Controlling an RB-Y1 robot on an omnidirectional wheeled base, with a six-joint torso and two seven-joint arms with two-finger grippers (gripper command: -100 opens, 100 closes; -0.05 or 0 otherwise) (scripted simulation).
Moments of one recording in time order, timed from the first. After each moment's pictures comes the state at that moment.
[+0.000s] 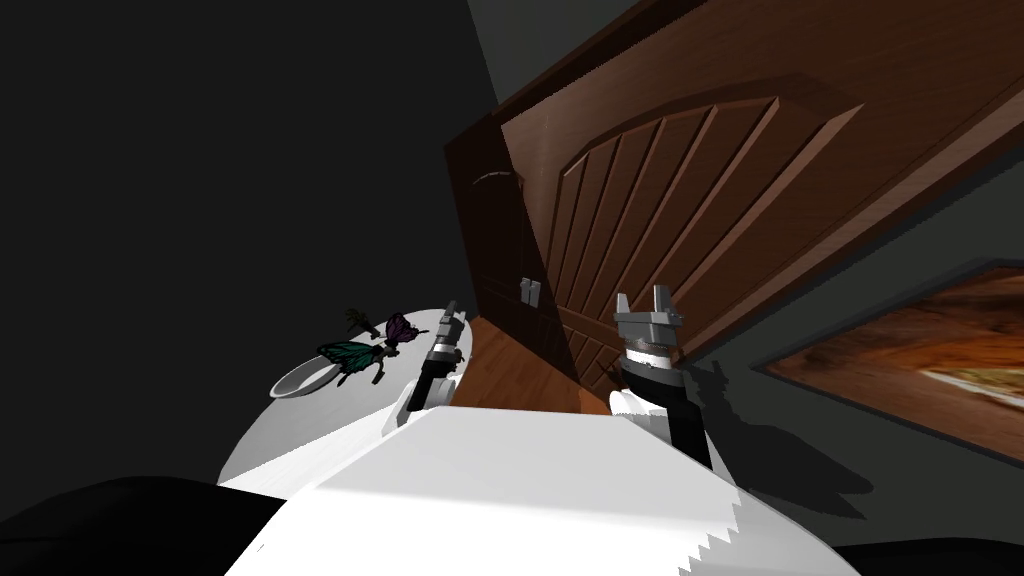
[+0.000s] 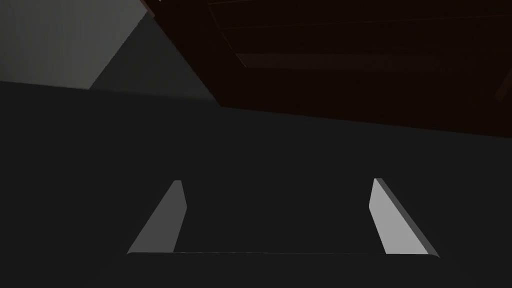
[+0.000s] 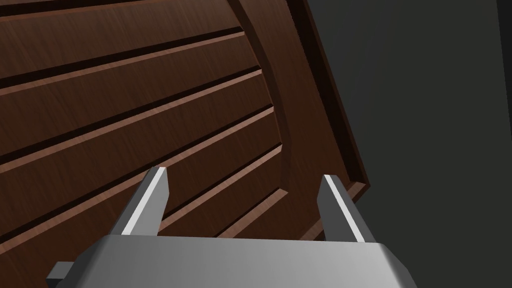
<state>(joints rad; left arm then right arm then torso) 0.35 0.12 -0.05 -1.96 -0.03 -0.39 0.12 0.50 -0.04 -0.06 -2.36 -0.12 -0.44 -0.14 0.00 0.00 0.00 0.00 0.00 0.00</state>
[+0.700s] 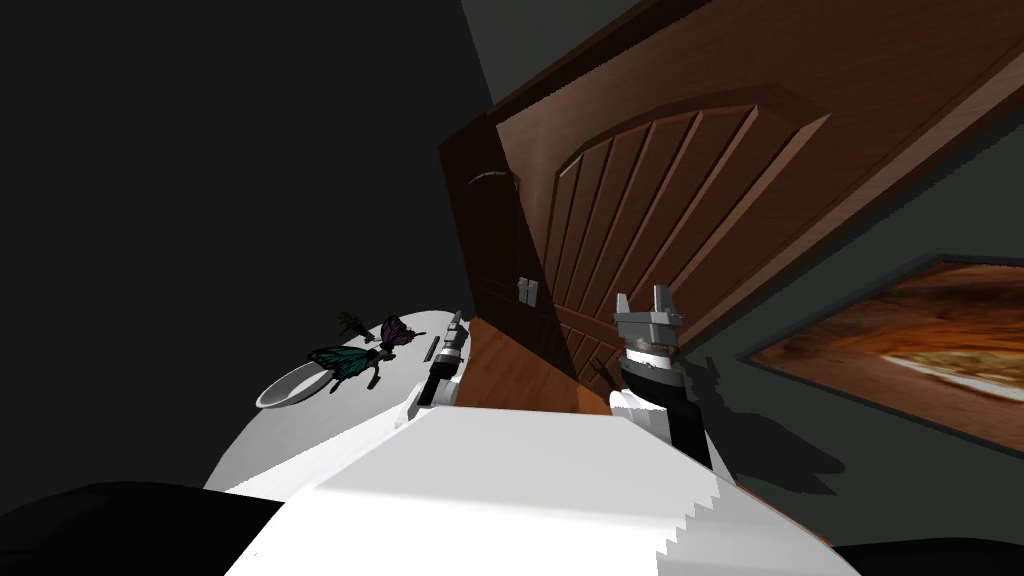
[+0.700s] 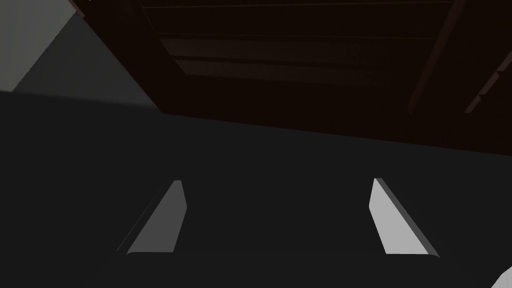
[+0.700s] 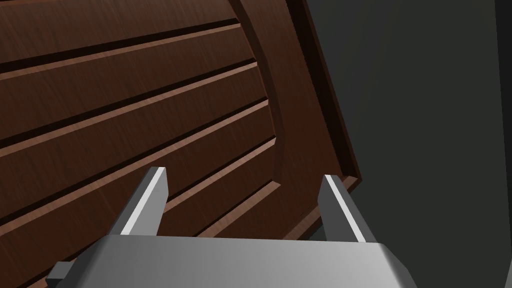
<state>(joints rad) 0.29 0.14 -0.05 -1.73 -0.01 -0.41 0.17 0.50 -0.04 -0.06 -2.36 -0.12 -0.44 -0.14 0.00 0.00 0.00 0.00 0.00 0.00</state>
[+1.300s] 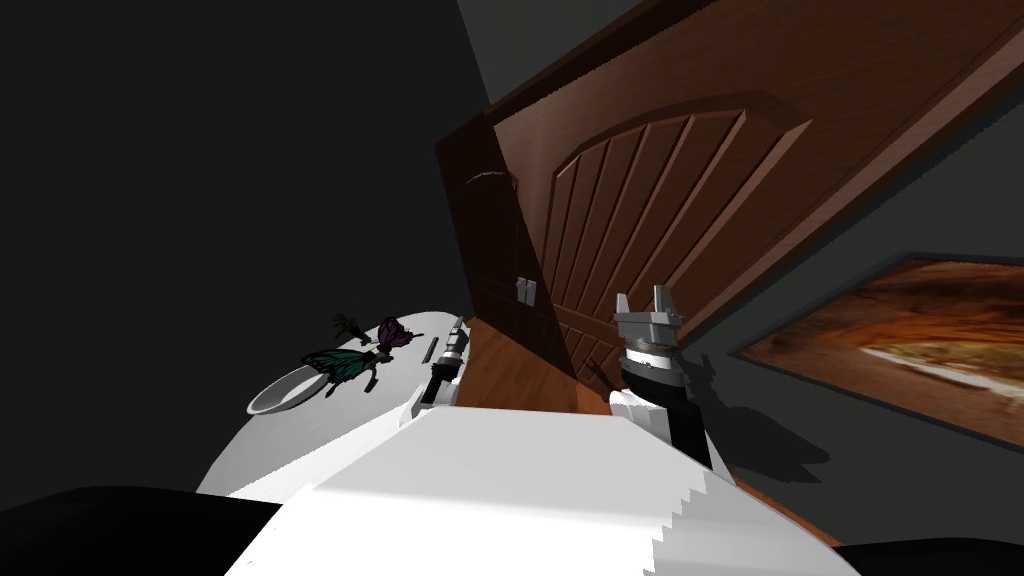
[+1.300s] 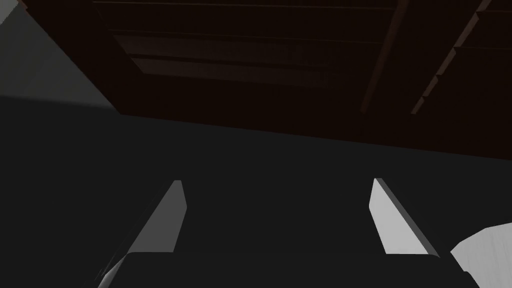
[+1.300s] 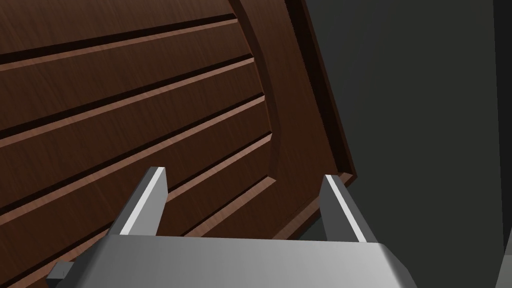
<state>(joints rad) 0.25 0.15 -0.05 -1.58 0.00 -0.42 0.21 0.50 -0.04 -0.06 -2.36 -0.12 -0.44 -0.14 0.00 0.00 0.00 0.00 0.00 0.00</state>
